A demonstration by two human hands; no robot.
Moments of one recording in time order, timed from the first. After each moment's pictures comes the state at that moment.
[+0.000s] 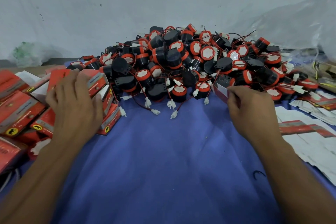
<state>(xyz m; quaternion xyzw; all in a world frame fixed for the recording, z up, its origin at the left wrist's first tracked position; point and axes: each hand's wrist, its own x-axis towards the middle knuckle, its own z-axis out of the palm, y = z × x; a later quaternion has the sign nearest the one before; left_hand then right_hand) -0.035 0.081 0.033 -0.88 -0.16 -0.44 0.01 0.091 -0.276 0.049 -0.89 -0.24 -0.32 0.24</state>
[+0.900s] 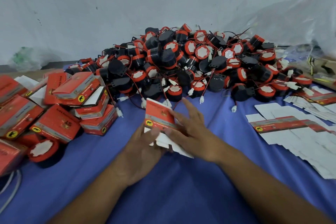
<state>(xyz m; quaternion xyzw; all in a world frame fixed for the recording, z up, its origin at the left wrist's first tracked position) -0.044 -0.060 0.002 -0.53 0.06 0.00 -0.84 0.059 -0.218 -0.004 -0.85 -0.36 0.10 0.37</state>
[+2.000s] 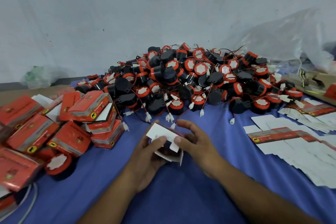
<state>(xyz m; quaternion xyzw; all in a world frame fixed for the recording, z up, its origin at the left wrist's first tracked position) -0.041 -0.055 0.009 -0.53 -0.04 -0.04 -0.85 0.037 -0.210 0.000 -0.65 -0.23 0.16 0.71</state>
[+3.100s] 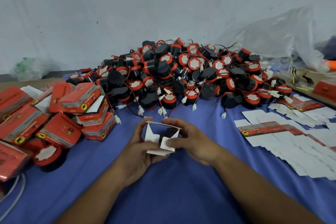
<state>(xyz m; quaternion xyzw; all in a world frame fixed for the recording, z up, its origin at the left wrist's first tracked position) -0.040 -0.054 -0.005 -0.53 -0.02 0.01 -0.85 0.051 -0.222 0.004 -0.60 -0.30 0.28 0.68</state>
